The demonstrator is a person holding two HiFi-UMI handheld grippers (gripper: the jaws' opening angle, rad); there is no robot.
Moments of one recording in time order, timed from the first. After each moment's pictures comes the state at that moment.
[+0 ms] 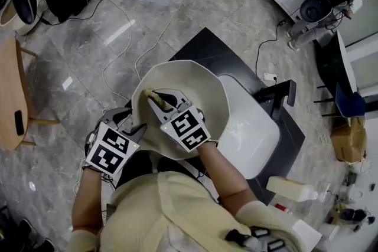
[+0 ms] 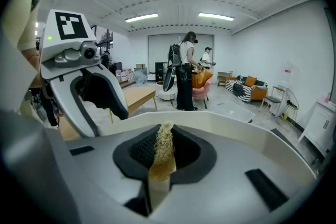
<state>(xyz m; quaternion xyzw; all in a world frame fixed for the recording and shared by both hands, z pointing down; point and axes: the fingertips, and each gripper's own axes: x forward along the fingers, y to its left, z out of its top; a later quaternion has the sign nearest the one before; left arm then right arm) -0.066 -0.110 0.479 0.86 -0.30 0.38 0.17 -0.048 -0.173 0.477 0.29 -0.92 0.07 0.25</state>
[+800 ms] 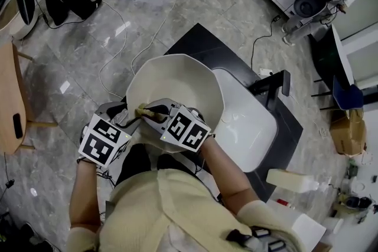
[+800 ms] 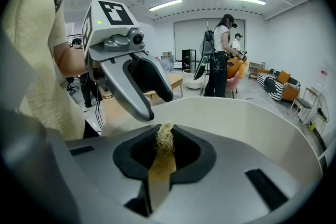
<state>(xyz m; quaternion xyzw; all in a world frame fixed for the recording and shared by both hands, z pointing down) -0.070 -0.109 0.476 0.86 -0.30 0.37 0.18 -0.059 -0.100 0.492 0.13 -0.94 0.07 0.32</state>
